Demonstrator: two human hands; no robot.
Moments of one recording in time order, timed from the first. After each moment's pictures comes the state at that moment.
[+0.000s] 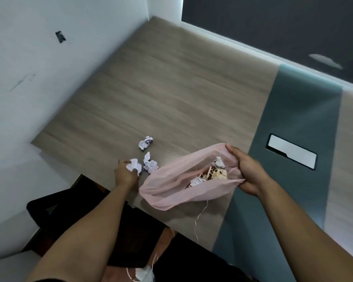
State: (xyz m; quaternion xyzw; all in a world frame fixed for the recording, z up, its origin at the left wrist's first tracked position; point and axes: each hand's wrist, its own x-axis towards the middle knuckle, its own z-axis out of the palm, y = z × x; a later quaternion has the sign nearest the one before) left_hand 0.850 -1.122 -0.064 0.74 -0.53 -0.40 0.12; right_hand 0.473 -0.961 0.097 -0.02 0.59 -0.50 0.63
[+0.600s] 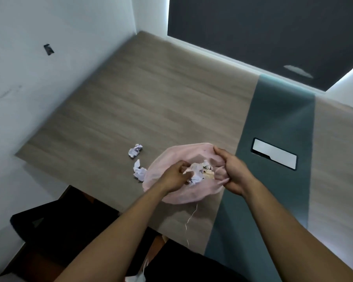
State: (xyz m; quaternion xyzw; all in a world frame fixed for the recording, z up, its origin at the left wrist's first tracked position) left_hand 0.679 -1.050 0.045 0.47 -0.62 -0.63 0.02; right_hand 0.480 -0.959 0.121 0.00 0.60 -0.51 0.62
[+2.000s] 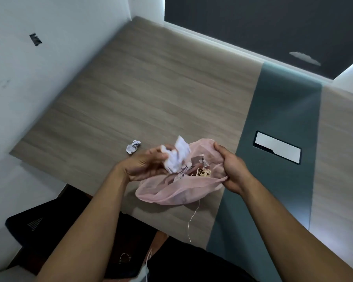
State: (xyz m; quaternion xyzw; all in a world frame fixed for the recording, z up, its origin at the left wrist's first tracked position) left_hand 0.739 -1.125 0.096 0.28 -0.33 -0.90 0.03; right_hand 0.494 -0.967 0.138 0.01 0.64 -0.52 0.57
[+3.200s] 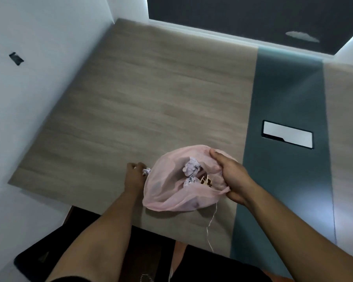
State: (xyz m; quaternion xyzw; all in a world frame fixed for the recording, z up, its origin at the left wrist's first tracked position) left_hand 0.802 -1.172 -0.106 0.60 -0.70 -0.38 0.00; right_hand 0.535 -0.981 0.114 0.03 0.60 -0.53 0.60
